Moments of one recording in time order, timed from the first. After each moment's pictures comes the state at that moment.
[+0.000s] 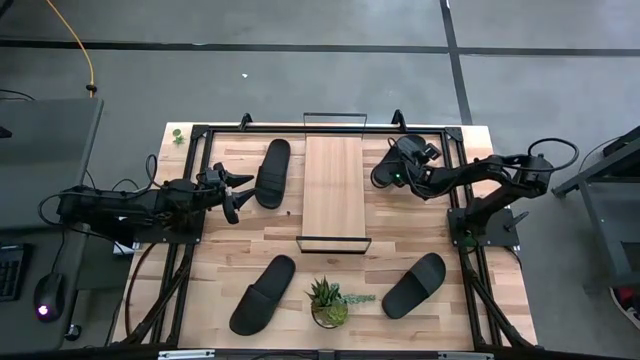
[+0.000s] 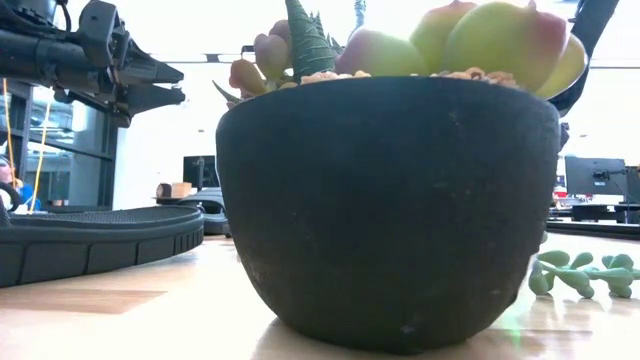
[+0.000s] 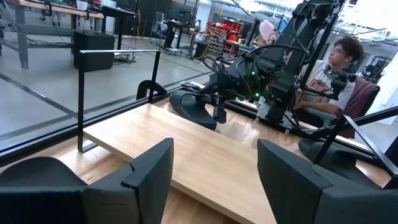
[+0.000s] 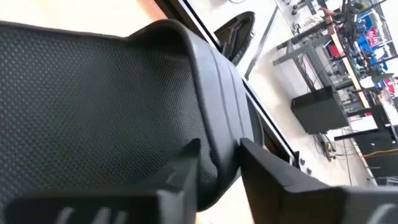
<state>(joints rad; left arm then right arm) 0.12 0.30 0.10 0.16 -0.37 -0.26 -0.48 1.50 0.41 0.14 0.91 -0.08</state>
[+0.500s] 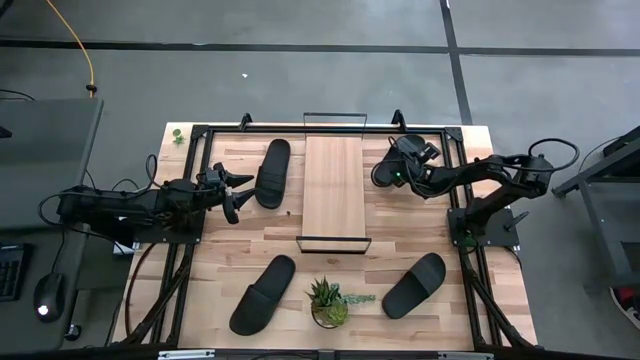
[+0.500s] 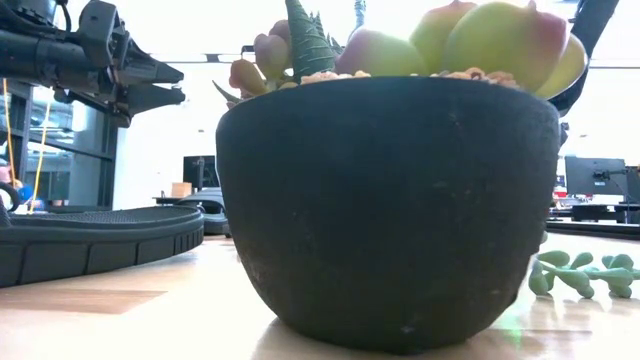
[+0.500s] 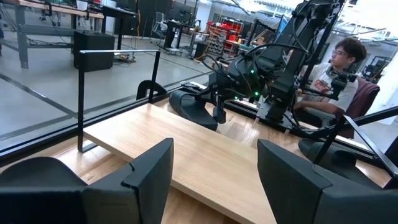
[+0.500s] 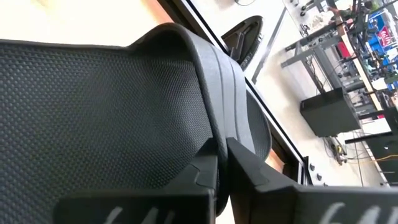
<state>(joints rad) 0.12 0.30 0.10 0.16 -0.37 -0.26 -0.48 1.49 0.41 0.16 0.86 -0.09</state>
